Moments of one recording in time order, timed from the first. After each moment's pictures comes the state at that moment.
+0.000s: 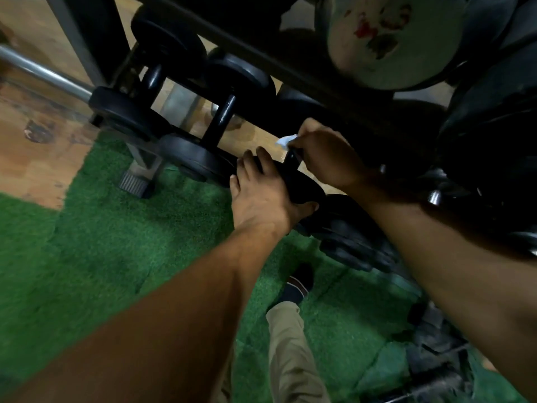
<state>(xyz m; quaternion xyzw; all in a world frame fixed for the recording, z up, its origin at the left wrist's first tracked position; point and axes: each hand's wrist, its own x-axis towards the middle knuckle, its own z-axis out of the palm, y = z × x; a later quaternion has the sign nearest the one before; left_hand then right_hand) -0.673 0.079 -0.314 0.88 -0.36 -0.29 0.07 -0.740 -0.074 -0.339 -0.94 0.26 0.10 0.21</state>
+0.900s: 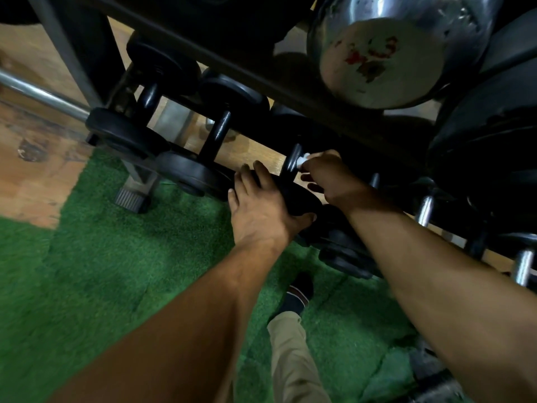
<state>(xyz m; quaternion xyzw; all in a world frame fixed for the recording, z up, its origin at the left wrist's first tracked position) -0.675 0.081 -0.312 0.88 -0.36 -0.29 0.07 -0.733 -0.064 -0.359 -0.48 0.66 -0.01 0.58</state>
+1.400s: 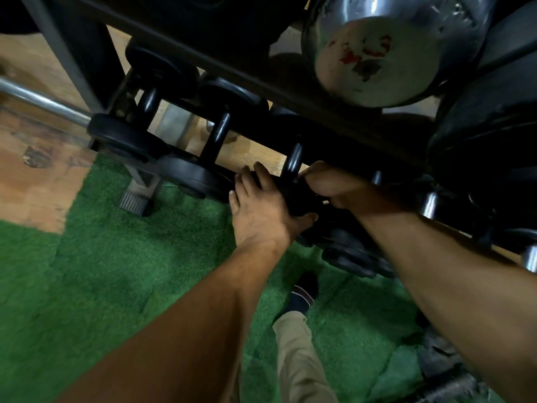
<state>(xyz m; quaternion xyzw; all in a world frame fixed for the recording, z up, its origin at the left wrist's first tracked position) -0.675 0.081 -0.313 0.89 -0.36 -0.28 0.08 -0.742 -0.066 -0.361 -0.61 0.57 0.23 0.50</state>
